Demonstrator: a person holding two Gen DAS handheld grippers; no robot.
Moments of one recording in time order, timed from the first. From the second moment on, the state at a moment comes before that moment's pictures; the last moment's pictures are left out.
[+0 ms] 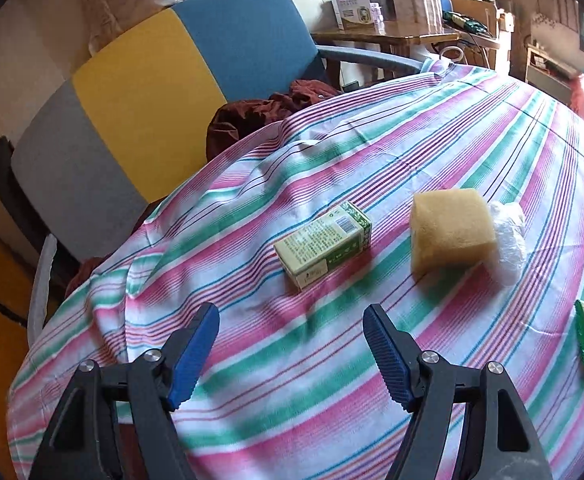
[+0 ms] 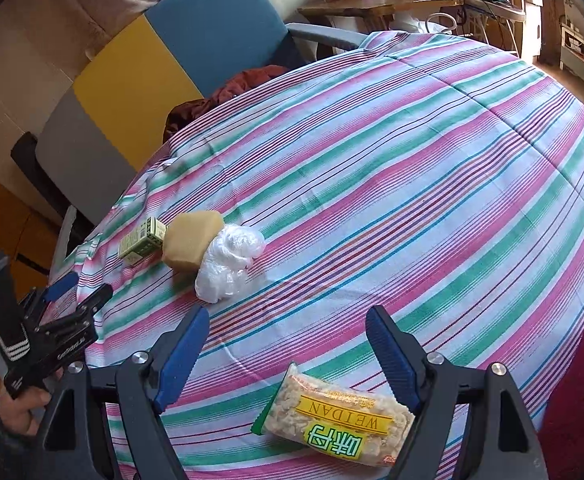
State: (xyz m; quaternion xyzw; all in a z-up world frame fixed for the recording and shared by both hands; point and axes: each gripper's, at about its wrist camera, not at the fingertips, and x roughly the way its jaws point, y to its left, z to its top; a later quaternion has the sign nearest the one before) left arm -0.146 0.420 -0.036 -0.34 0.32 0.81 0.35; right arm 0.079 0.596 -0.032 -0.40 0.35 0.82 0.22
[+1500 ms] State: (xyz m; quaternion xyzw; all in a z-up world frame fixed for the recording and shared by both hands) left arm -0.016 0.331 -0.078 -0.41 0.19 0.81 0.38; right arm 0.086 0.606 -0.036 -0.39 0.37 0.81 0.23
